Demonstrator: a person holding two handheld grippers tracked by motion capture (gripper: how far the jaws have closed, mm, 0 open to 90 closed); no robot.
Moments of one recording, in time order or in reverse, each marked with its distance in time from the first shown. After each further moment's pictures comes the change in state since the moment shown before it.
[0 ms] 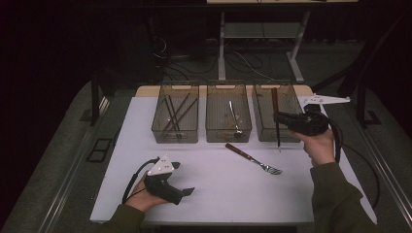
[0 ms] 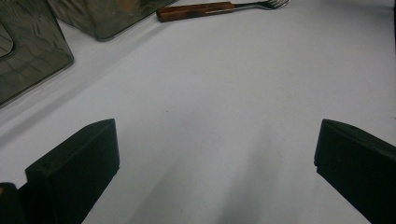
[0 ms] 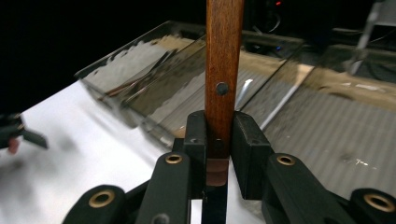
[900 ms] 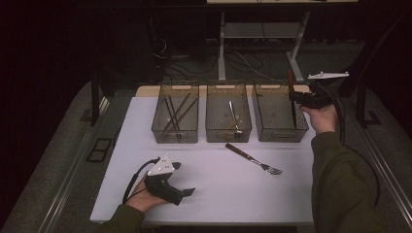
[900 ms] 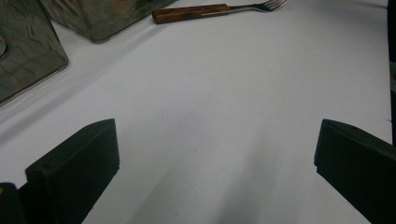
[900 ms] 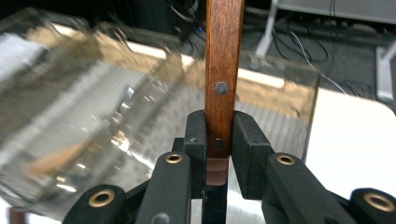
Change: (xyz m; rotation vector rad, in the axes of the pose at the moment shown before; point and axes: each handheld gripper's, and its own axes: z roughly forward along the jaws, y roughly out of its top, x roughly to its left) left arm -0.002 0.000 0.001 -0.016 -0.014 -0.007; right arm -0.082 0.031 0.034 0.103 -0.306 0.037
